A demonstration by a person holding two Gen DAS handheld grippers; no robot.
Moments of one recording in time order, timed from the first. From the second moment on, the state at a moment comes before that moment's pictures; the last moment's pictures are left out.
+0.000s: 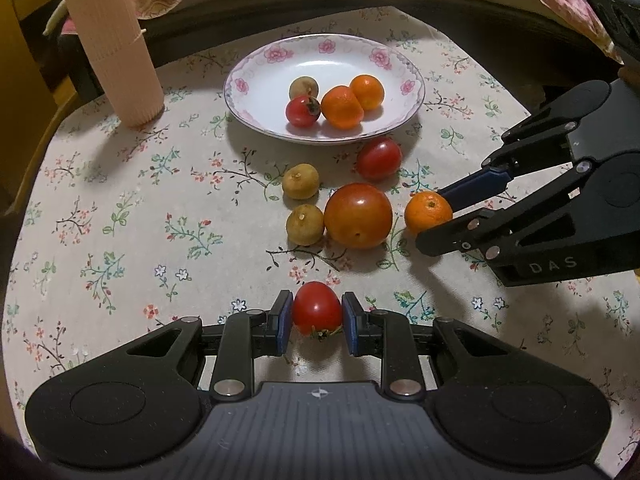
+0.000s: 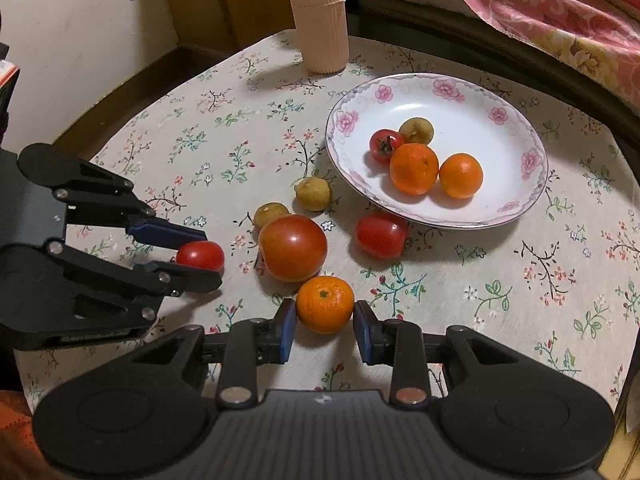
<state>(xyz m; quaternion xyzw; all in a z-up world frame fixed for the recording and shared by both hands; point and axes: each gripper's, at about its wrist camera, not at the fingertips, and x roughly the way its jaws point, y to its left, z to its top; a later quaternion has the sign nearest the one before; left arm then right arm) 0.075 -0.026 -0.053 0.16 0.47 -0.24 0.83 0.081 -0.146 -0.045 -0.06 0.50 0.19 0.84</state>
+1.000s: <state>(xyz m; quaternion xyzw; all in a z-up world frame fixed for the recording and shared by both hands) 0.088 -0.047 -0.035 0.16 0.45 -0.25 0.84 0.079 -0.152 -0.022 -0.04 0.48 0.18 0.86</state>
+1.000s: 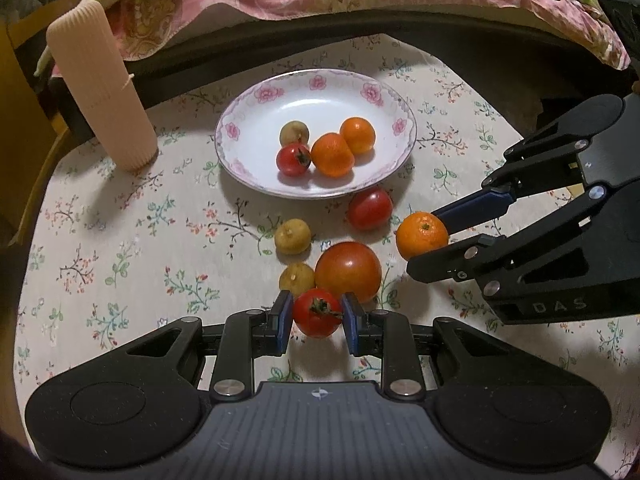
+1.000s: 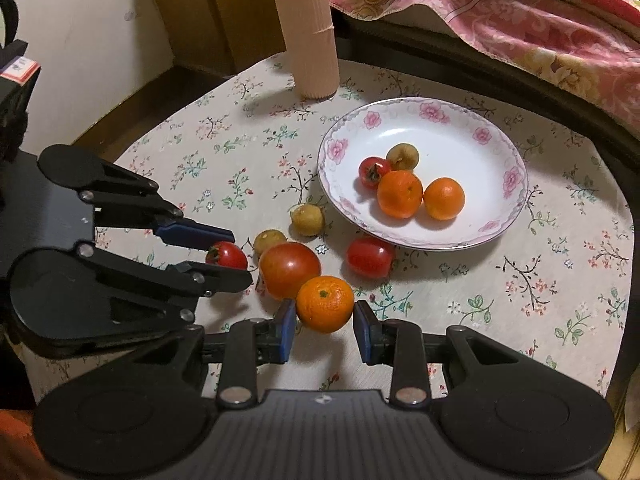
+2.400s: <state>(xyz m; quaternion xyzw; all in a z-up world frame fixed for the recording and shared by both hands) 0.134 -0.082 -0.018 0.16 0.41 -0.24 0.87 0.111 -0.181 -0.003 0.00 0.45 0.11 0.89</state>
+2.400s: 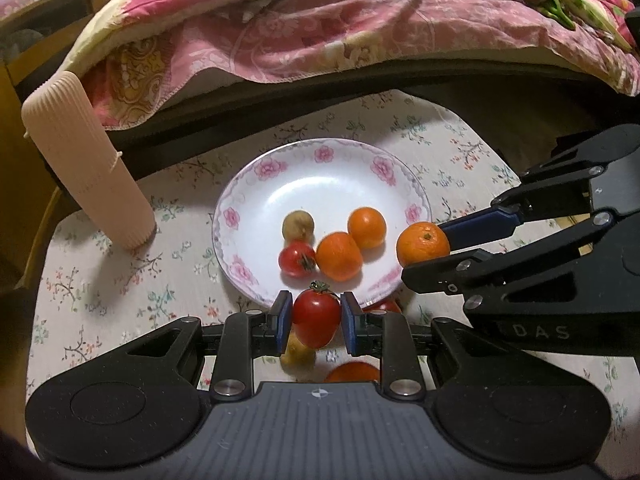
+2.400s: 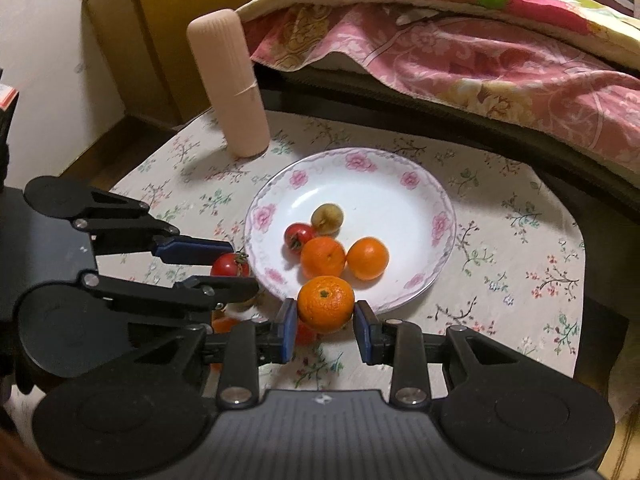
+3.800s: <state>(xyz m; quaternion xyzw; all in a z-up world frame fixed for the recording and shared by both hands) 0.186 -0.087 -0.031 0.14 0.41 -0.20 0.88 0.165 -0.189 -0.014 0.02 0.43 0.07 0.90</state>
